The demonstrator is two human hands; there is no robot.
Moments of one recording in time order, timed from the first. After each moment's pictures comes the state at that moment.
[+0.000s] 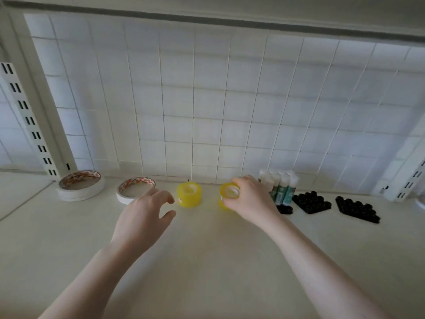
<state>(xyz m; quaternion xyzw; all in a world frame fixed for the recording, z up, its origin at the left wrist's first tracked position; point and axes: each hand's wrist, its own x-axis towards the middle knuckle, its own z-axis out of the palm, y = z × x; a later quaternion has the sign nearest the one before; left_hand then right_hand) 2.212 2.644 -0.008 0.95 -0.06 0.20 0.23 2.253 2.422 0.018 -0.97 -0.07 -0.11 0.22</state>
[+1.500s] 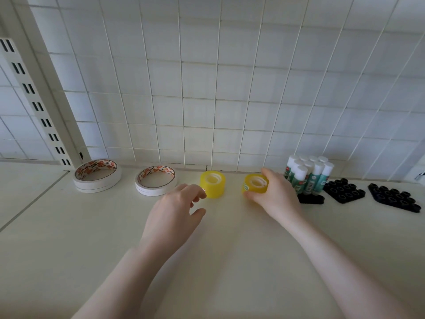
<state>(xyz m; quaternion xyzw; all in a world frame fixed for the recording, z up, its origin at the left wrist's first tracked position) 2.214 2.646 -0.013 0.93 -0.13 0.16 0.32 2.263 2.434 -0.010 -0.95 0.03 -0.12 0.29</state>
